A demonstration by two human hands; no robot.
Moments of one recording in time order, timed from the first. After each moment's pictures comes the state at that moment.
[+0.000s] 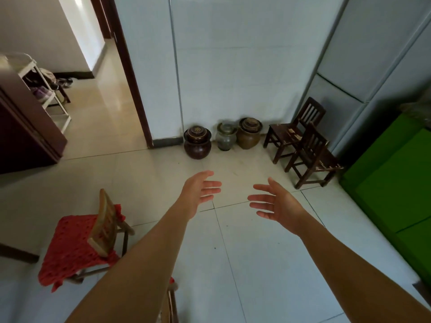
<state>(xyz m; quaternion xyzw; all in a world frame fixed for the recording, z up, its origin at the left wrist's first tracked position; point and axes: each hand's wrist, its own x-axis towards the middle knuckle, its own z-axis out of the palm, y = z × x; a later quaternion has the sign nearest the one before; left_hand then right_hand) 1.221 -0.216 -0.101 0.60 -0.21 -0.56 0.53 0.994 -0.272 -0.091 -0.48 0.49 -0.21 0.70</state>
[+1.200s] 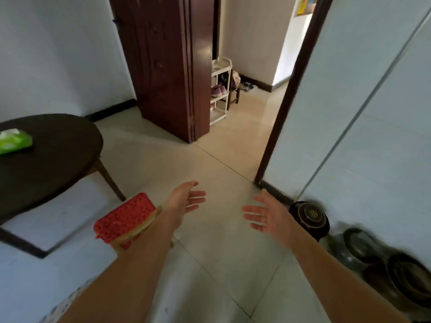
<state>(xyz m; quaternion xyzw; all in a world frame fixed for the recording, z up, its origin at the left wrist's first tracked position) 1.503 -0.402 -0.111 0.65 0.14 -0.22 0.71 1.426 -0.639 -0.129 -0.61 0.24 0.14 0.74</state>
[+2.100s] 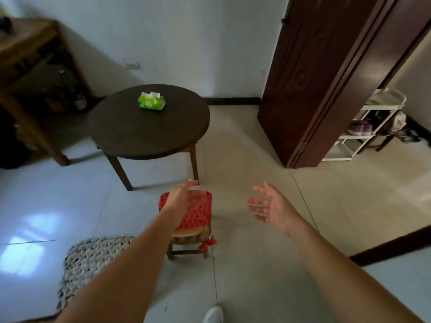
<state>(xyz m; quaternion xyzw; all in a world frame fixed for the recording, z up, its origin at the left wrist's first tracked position) 1.622 -0.302 -0.116 0.52 0.43 0.03 0.74 1.747 -0.518 -0.134 -0.68 0.03 0.38 0.63</state>
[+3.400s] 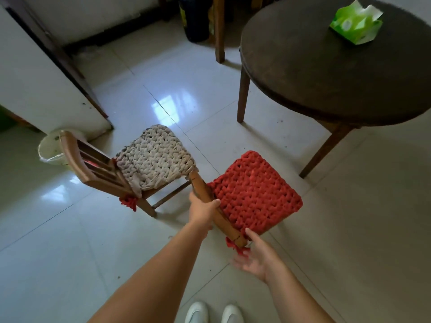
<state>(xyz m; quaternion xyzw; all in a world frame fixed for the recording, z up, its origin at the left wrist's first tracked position) 1.674 -0.274 -0.412 0.19 0.73 0.27 0.59 1.804 -0.343 -0.441 -0.62 0.12 0.73 0.26</state>
